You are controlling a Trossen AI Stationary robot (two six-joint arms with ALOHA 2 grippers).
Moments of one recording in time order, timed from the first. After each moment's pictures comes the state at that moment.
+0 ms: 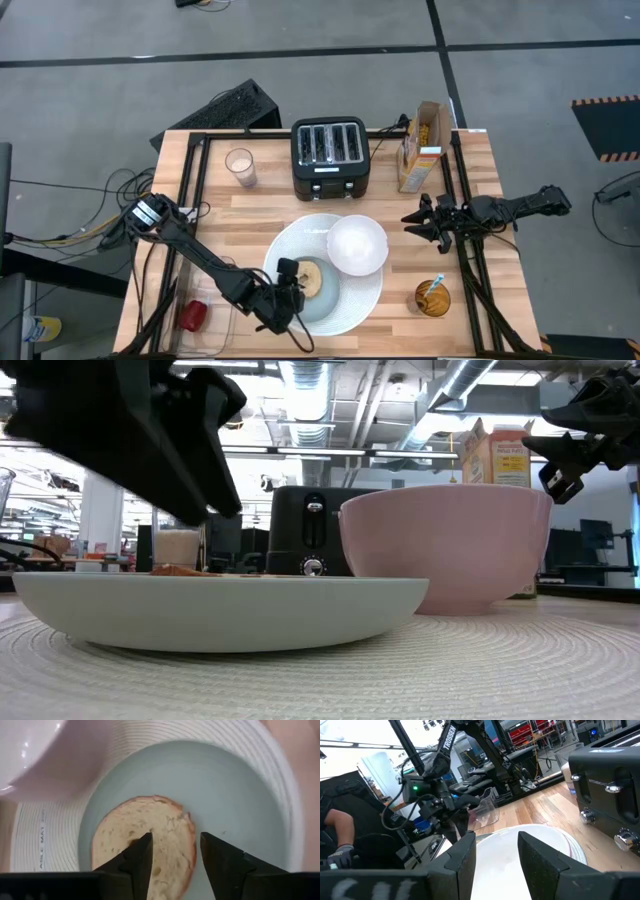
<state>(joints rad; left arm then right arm) -0.63 1.85 1.22 -0.45 -0.48 -0.25 0.24 0.00 0.00 0.05 0.16 0.45</state>
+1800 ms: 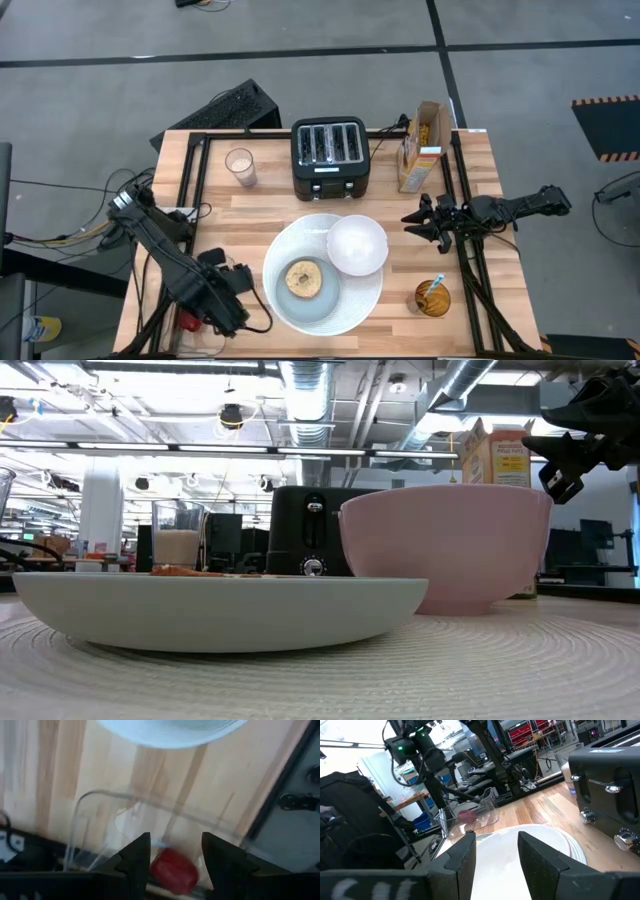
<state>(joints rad) -0.76 1.70 1.67 -1.57 -0.03 -1.10 0.24 0.00 0.00 0.05 0.16 0.45</state>
